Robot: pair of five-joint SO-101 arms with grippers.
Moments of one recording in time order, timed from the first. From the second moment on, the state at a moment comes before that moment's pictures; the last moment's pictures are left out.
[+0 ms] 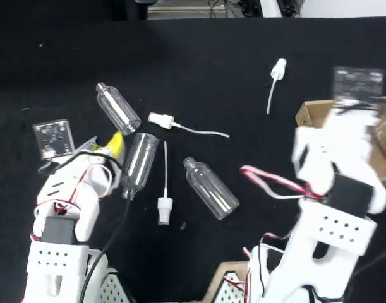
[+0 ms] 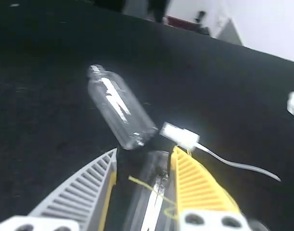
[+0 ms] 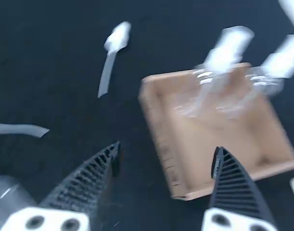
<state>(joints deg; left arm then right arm) -1.2 -79.1 73.8 39.3 15.0 18.3 -48.9 27.1 76.0 13.1</state>
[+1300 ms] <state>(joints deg) -7.8 -79.1 75.9 37.4 17.5 -22.7 -8.5 45.5 55.9 22.2</state>
